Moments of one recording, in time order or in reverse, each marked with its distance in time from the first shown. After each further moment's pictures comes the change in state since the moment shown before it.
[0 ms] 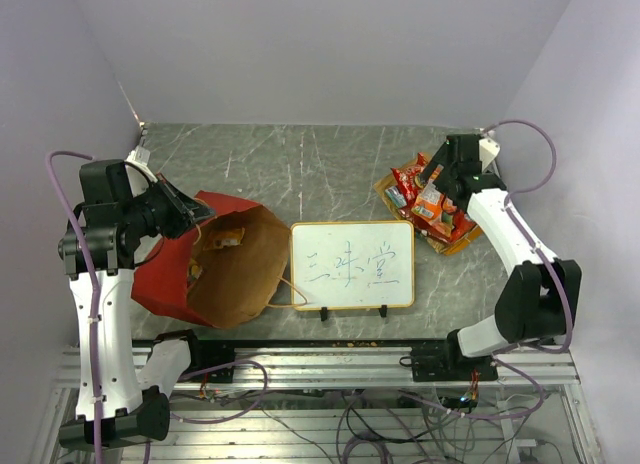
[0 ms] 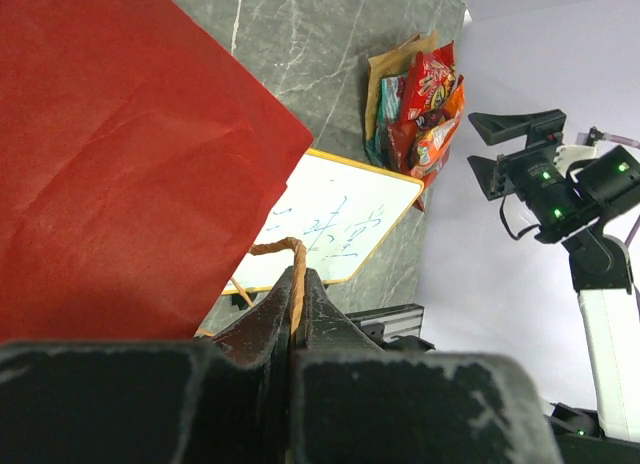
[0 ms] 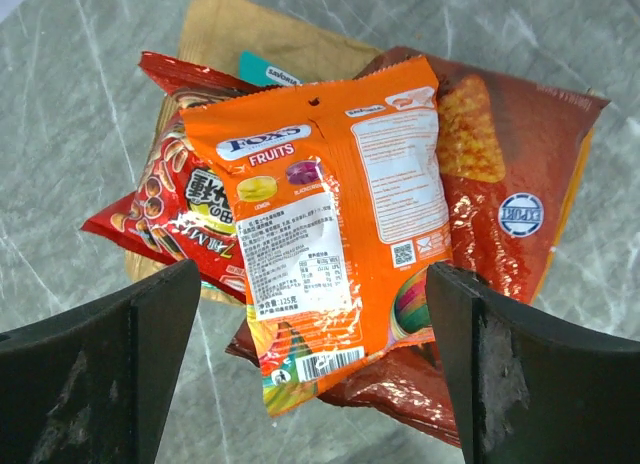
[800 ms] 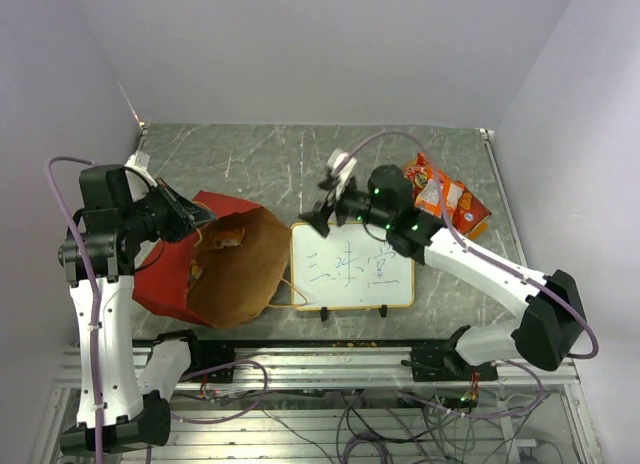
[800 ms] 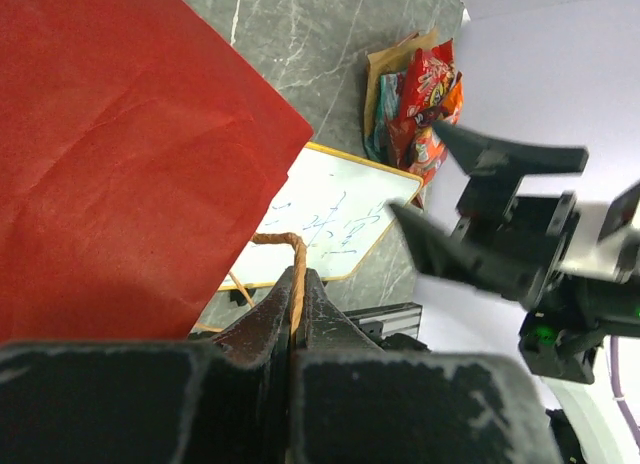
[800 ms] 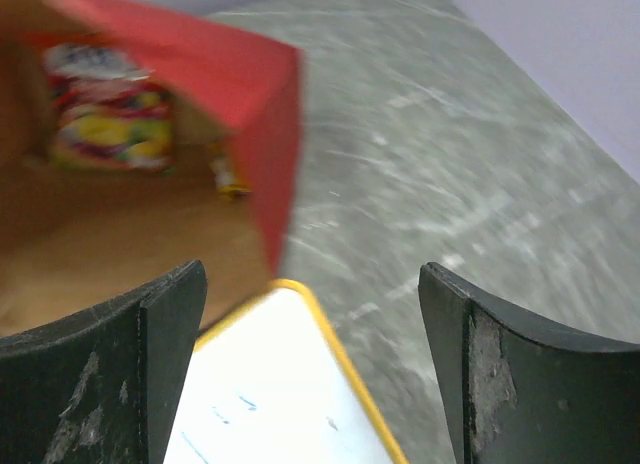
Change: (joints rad) left arm 0.000 -0.027 -0.018 -0.007 0.000 -0.008; right arm 0.597 -0.153 -0.155 0.573 -0.624 -0.729
